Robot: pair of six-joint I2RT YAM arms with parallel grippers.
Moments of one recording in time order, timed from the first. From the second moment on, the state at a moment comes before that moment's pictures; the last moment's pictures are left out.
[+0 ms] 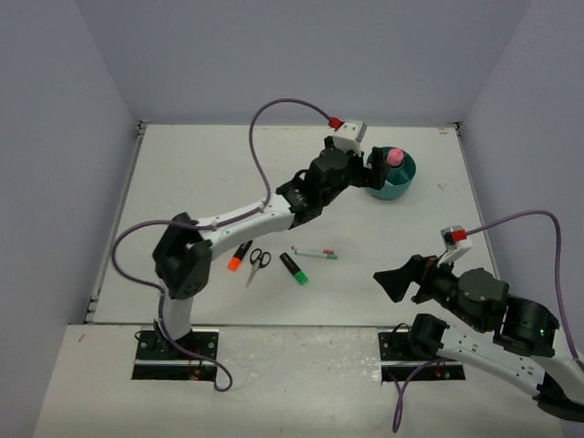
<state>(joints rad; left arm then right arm) -0.94 1.99 1.66 0.21 -0.24 -0.39 1.07 0.24 0.85 -0.99 0.41 0.77</state>
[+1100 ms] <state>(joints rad) -0.92 0.56 0.77 -0.66 -0.50 -0.69 0.88 1.75 1.18 -0.66 0.22 0.10</state>
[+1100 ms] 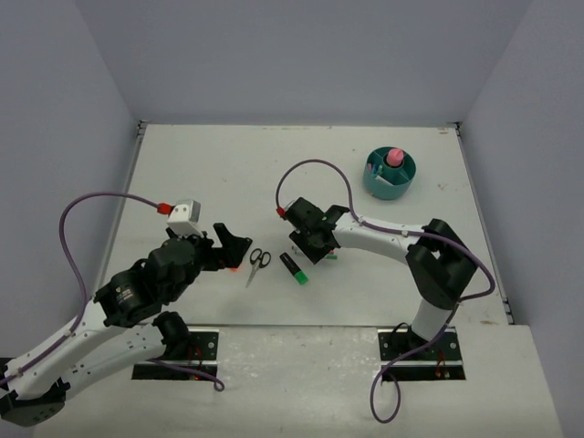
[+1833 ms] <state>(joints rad) -0.92 0.53 0.75 -0.65 -0.49 -0.68 0.85 1.87 1.21 -0.66 0.10 0.04</state>
